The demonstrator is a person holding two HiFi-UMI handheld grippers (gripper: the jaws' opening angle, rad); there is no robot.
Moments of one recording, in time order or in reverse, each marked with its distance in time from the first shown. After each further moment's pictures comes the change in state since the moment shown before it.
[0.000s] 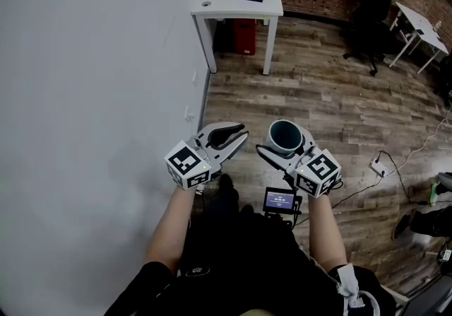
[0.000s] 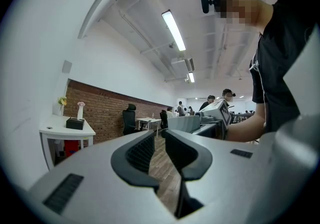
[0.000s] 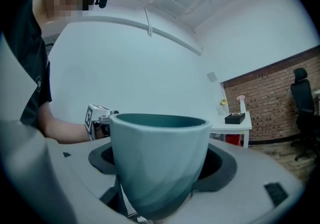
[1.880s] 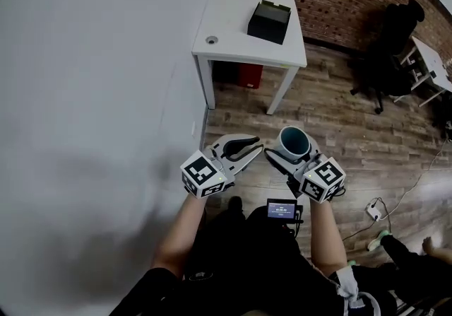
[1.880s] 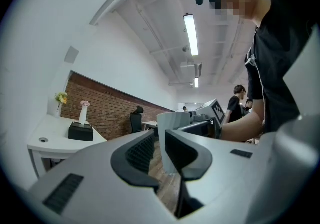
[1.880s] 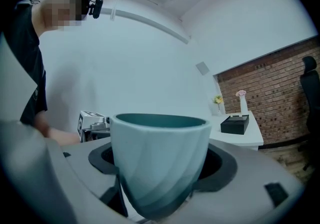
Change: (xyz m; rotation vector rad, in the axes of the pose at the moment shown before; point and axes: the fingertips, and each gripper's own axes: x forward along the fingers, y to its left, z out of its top) left arm 0.117 0.347 0.030 -0.043 -0.038 -0.061; right arm 0.270 -0.270 0.075 0.053 0.019 -0.059
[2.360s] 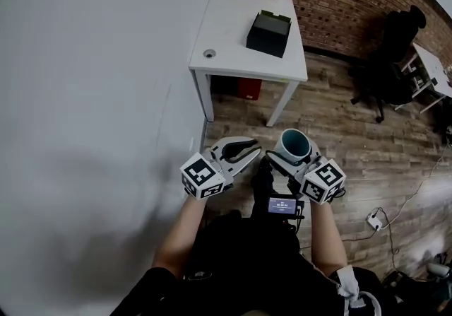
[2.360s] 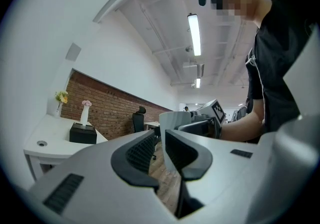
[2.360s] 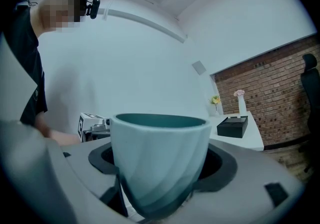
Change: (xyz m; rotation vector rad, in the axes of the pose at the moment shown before) left arm 0.028 0.063 -0.002 -0.005 -0.009 0.002; right arm 0.034 -0.058 0.008 0.008 -0.008 -0.013
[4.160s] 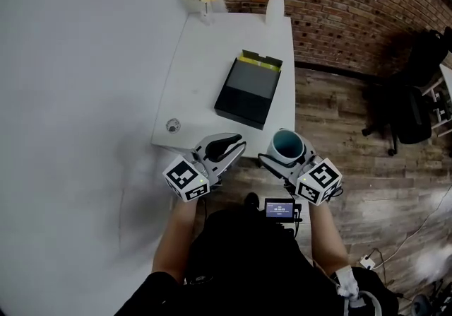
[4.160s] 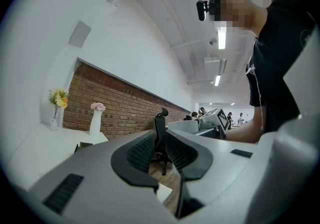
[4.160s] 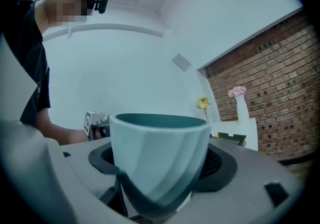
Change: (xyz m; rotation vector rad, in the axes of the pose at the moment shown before) left arm 0.259 0.335 0.061 -0.022 0.007 0.125; right arm 0.159 -0.376 0.102 0.032 0.001 0.120
